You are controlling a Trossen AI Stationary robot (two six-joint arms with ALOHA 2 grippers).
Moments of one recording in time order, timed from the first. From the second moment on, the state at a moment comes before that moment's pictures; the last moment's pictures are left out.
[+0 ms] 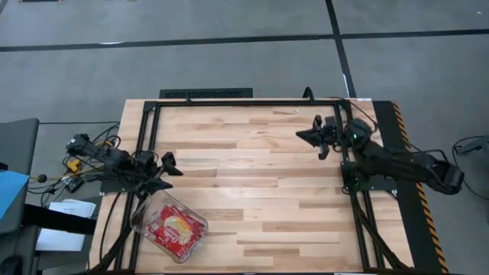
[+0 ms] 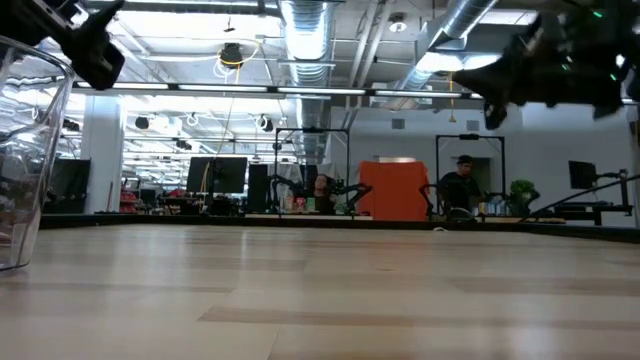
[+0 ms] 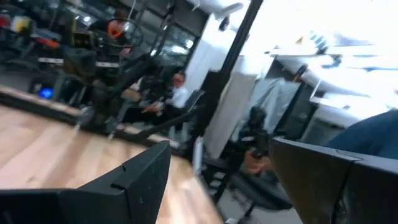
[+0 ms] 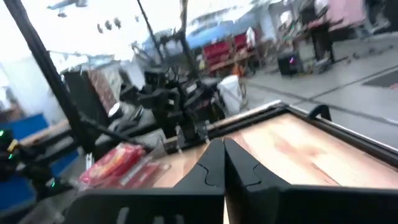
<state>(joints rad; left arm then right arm) -0.43 0.00 0.01 0.36 -0.21 -0.39 -0.62 0.72 0.10 0.81 -0.51 0.42</state>
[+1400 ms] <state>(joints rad) -0.43 0.01 0.02 0.04 -0.48 -0.36 -0.58 0.73 0.01 0.18 -0.36 0.56</state>
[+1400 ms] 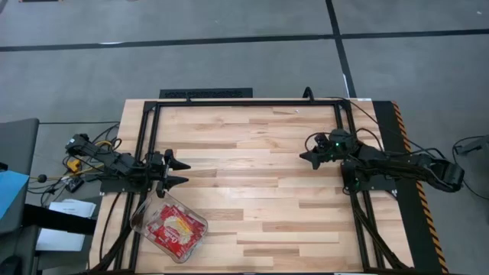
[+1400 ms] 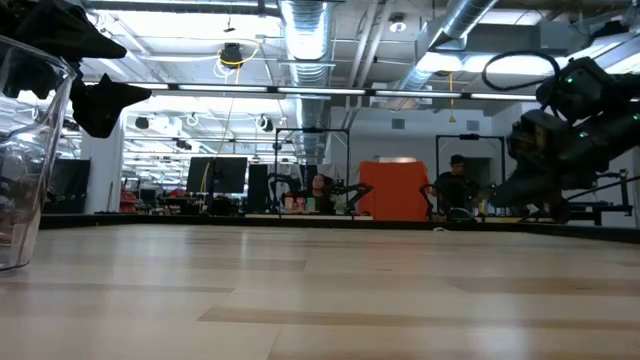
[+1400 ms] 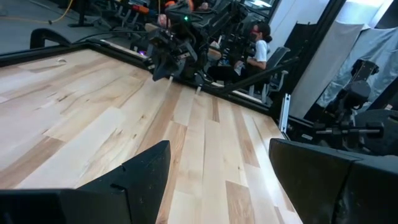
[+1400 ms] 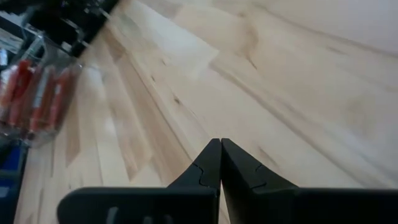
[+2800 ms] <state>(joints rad) -0.43 0.01 0.02 0.03 -0.48 -0.36 -0.58 0.73 0.01 0.16 -0.37 0.56</state>
